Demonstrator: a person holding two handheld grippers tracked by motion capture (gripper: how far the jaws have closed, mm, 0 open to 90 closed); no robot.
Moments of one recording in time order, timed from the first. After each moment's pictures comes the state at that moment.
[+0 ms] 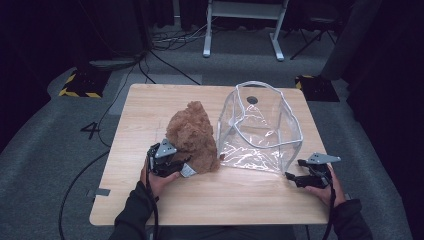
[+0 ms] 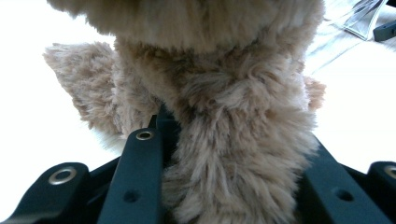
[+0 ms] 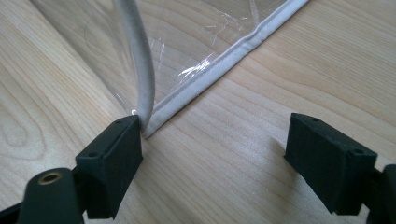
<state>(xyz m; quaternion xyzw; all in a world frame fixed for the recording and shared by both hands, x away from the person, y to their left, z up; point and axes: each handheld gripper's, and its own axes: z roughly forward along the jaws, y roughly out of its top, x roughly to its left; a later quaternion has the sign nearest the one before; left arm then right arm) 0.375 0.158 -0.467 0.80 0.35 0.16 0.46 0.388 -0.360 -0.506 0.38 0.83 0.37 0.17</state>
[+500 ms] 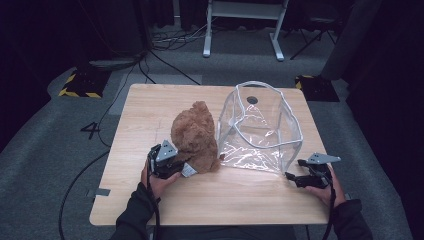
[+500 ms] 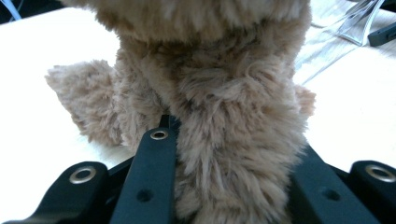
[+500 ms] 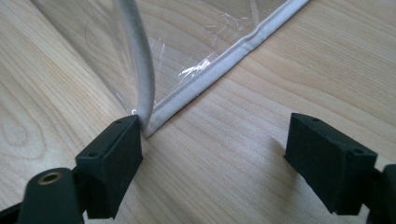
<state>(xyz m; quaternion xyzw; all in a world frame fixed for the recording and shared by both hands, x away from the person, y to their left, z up) 0.365 0.152 -0.461 0.79 0.34 0.19 0.47 0.388 -0.360 -0.506 0.37 0.83 0.37 0.17</state>
